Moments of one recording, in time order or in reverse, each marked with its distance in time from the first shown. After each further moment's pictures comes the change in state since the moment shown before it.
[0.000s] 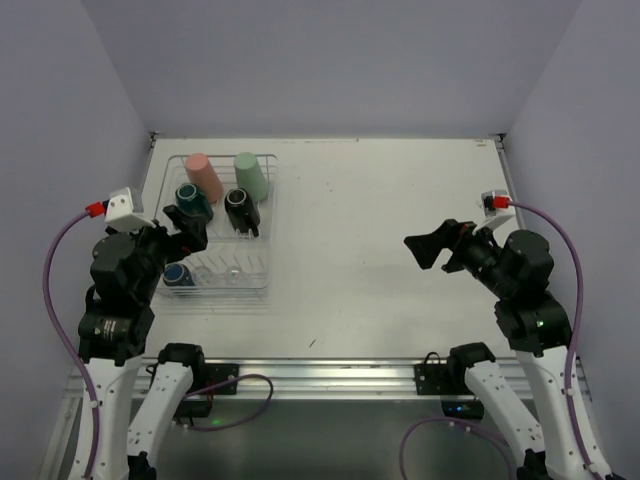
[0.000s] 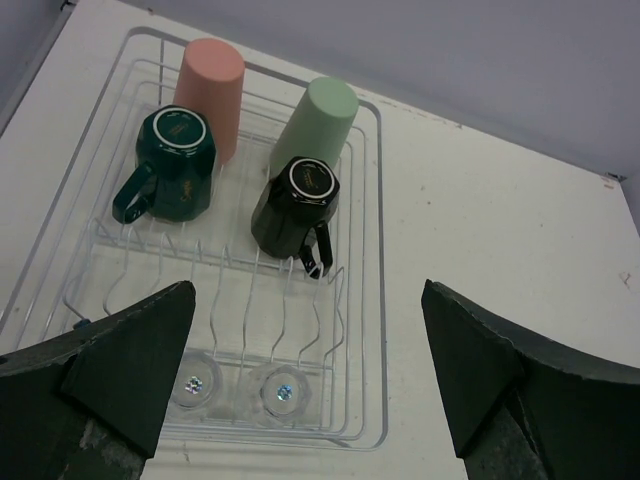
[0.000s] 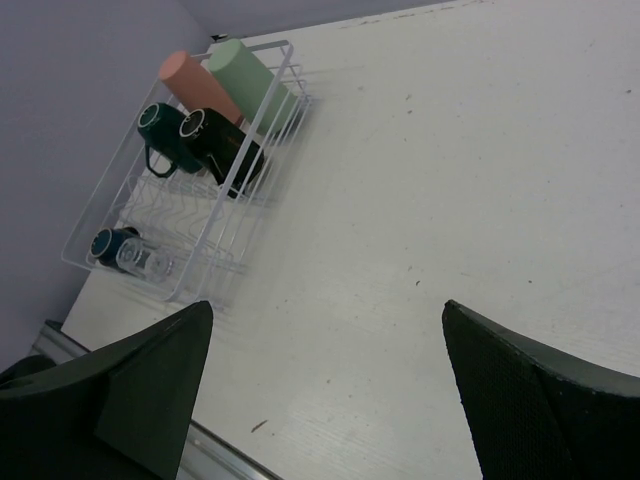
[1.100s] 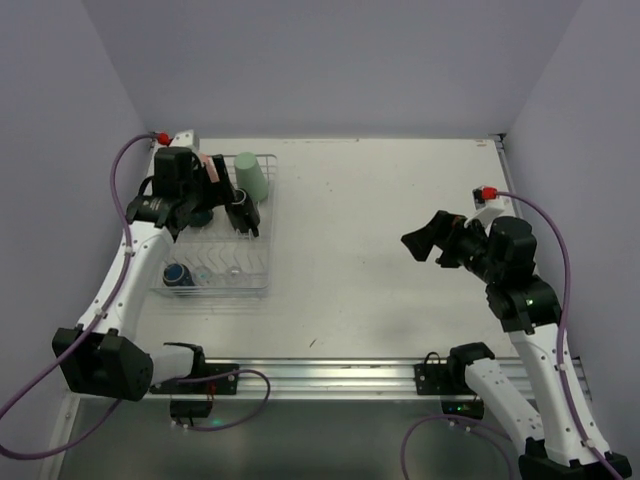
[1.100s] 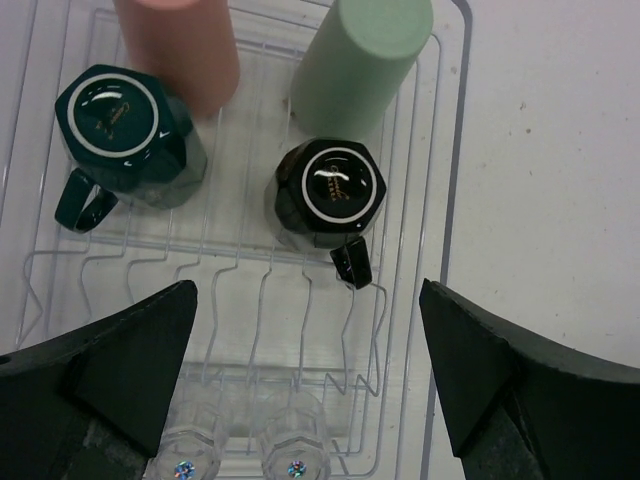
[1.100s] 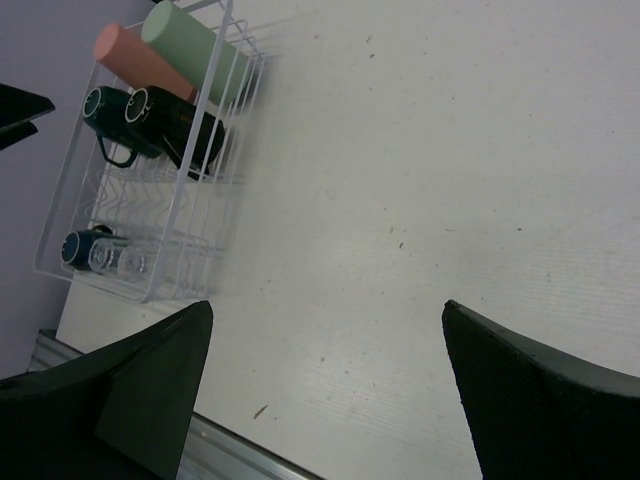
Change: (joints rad) left arm -0.031 0.676 0.227 0.027 -0.005 0.072; right arm 0.000 0.097 -0.005 -0.046 0.051 0.053
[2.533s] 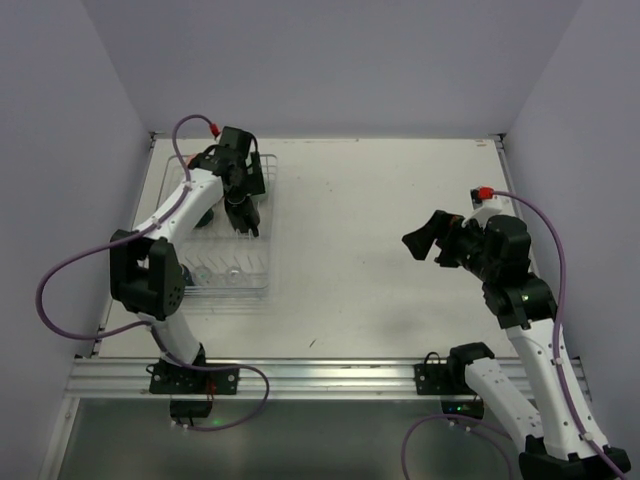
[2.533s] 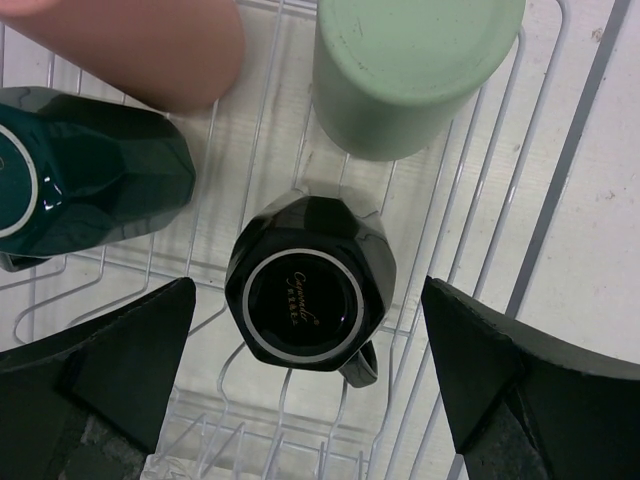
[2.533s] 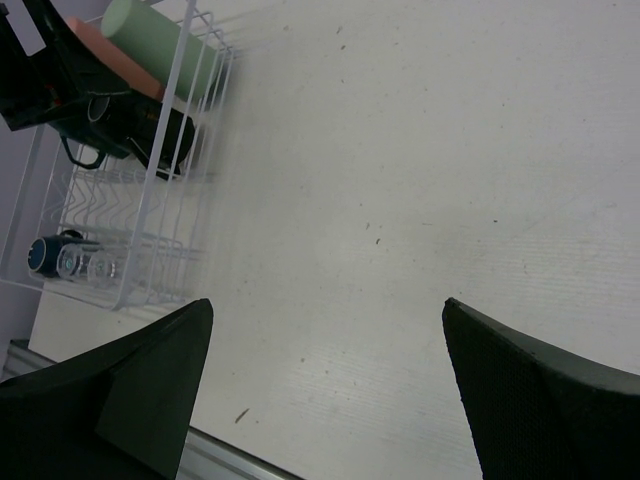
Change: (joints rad) left arm -0.174 0.532 0.333 -0.122 -0.297 -0.067; right arm 0.000 0.021 -0.021 0.008 0.039 -0.016
